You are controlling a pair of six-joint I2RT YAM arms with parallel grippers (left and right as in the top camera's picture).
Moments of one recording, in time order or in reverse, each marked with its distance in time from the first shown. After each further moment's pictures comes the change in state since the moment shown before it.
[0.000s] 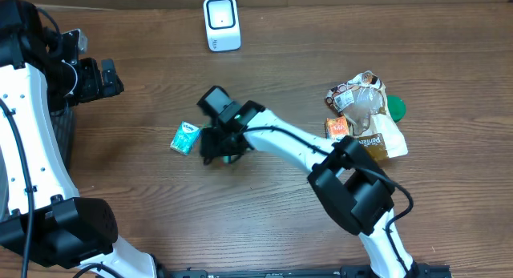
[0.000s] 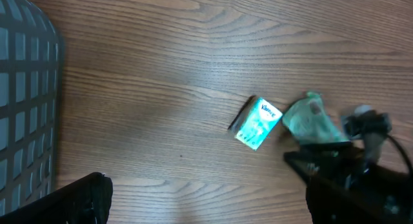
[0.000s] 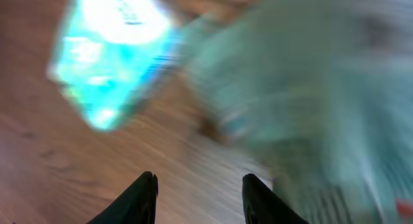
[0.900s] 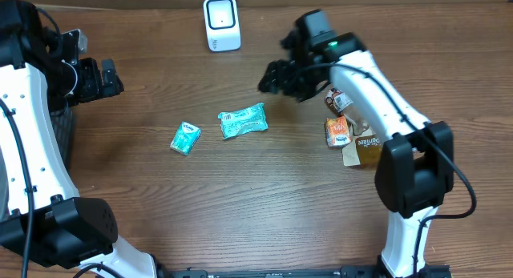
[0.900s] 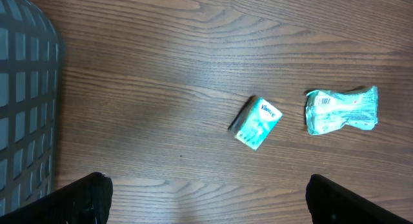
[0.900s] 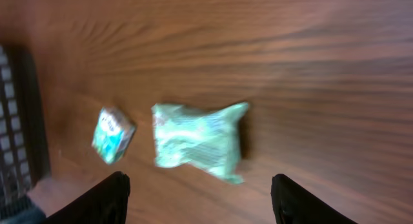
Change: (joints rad) left arm 0.000 0.000 0.000 0.000 0.000 0.000; right arm -0.440 -0.111 0.162 -0.234 -0.179 -0.227
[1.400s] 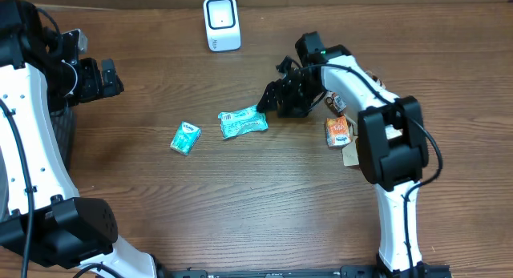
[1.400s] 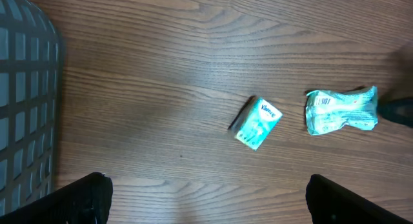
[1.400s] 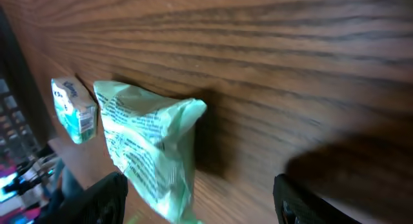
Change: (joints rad) left arm 0.000 0.000 0.000 0.000 0.000 0.000; right arm -0.021 0.251 -0.002 0.005 -0.229 -0.119
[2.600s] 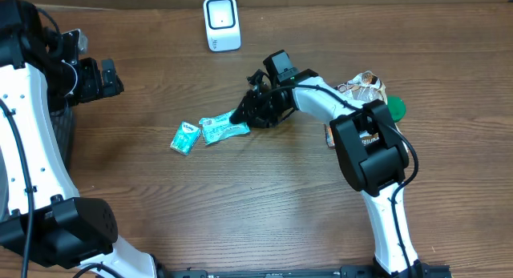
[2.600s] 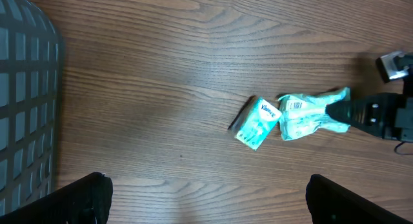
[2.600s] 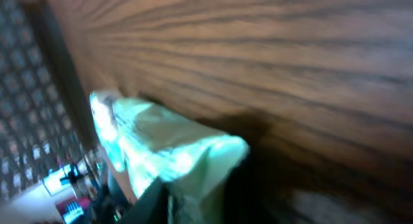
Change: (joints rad) left arm 0.000 0.000 0.000 0.000 0.000 0.000; right arm 0.145 0.020 -0.134 0.382 -0.103 0.324
